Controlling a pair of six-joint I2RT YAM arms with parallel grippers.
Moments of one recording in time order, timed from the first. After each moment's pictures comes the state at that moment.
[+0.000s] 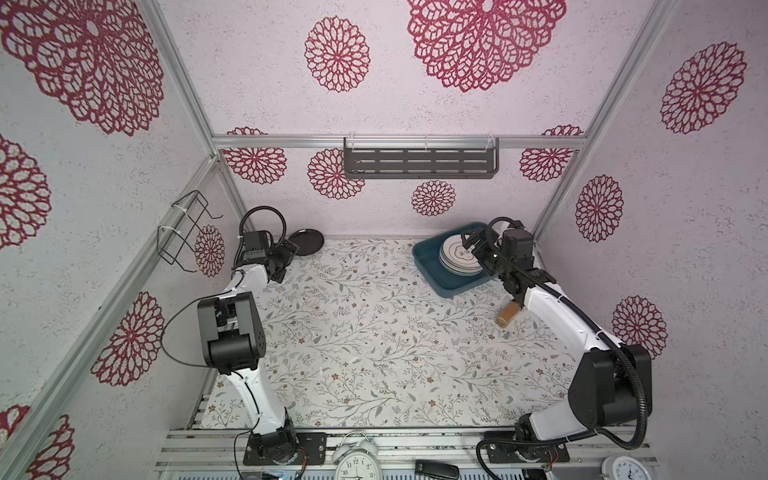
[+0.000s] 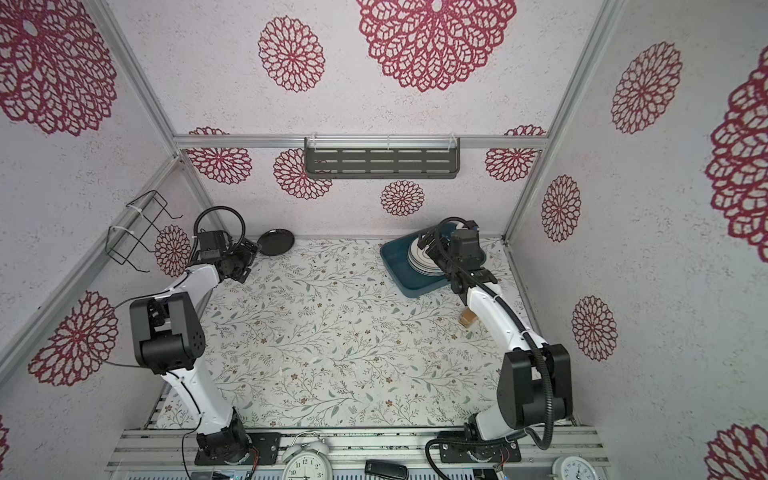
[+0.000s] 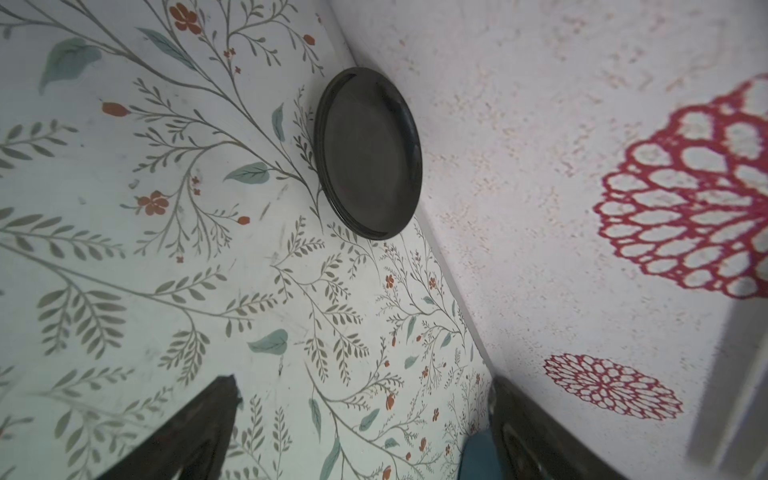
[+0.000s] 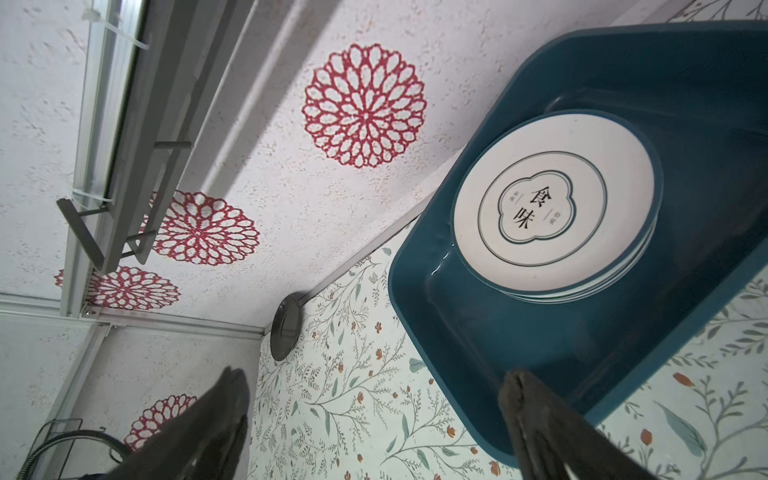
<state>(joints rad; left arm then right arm) 0.23 2.01 1.47 -0.19 0.29 -0.93 0.22 1.50 1.20 -0.07 -0.09 0.89</state>
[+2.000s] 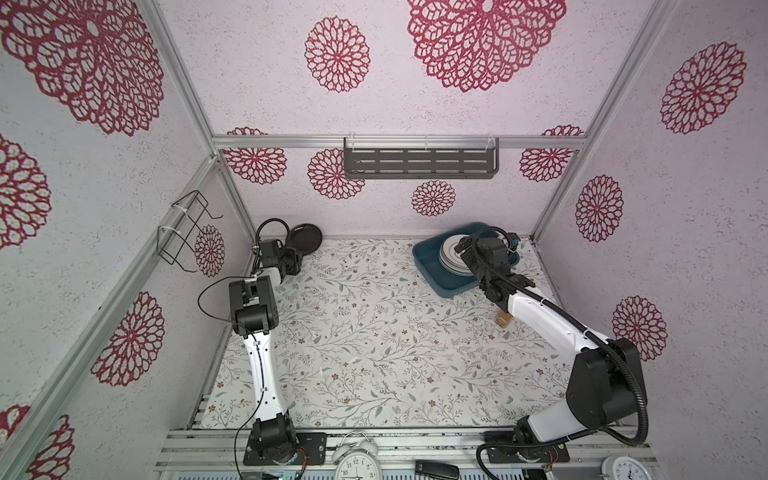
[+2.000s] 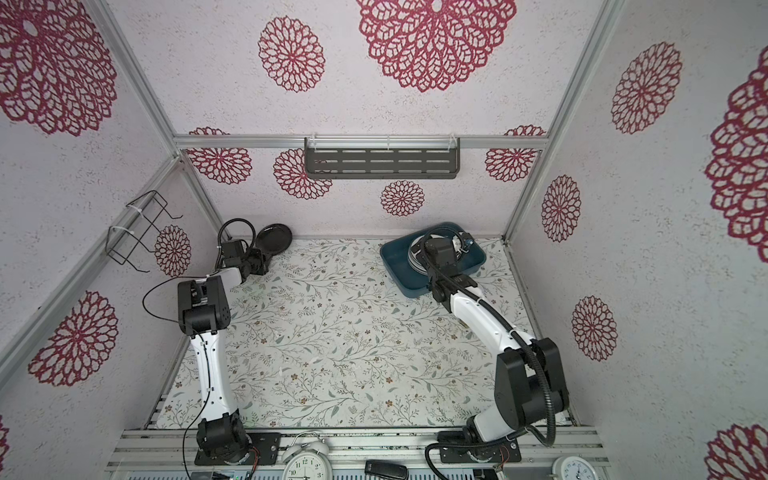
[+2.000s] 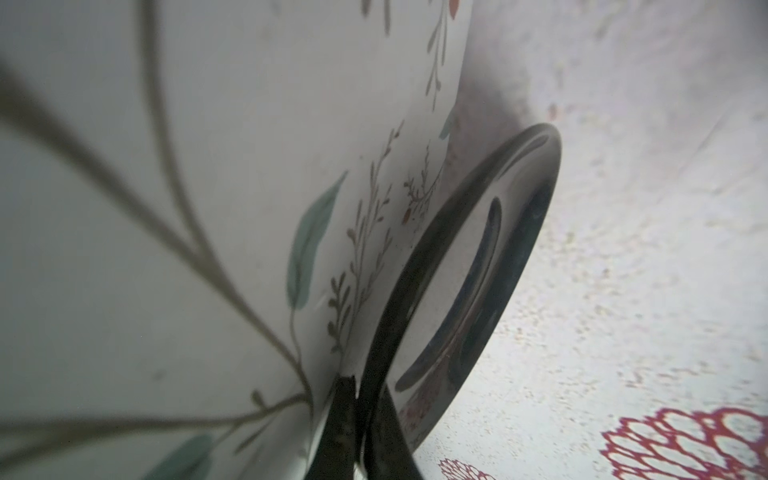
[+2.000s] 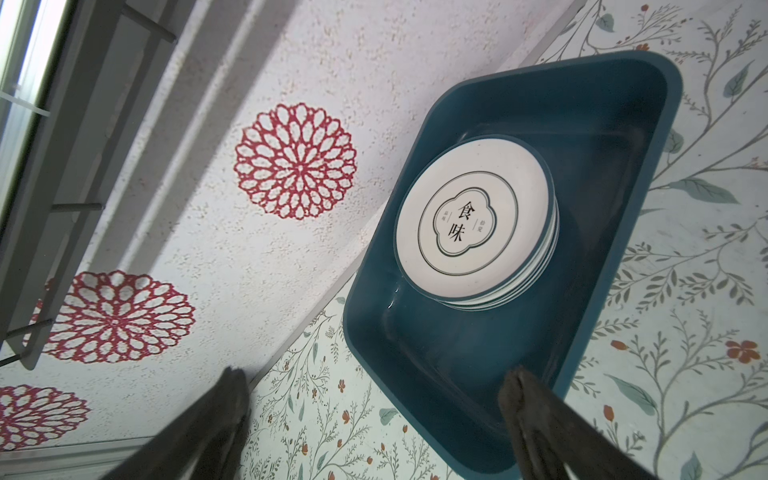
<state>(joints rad) 0.22 2.58 1.87 0.13 0.41 -1.41 0.36 1.51 1.17 -0.09 0.33 1.02</state>
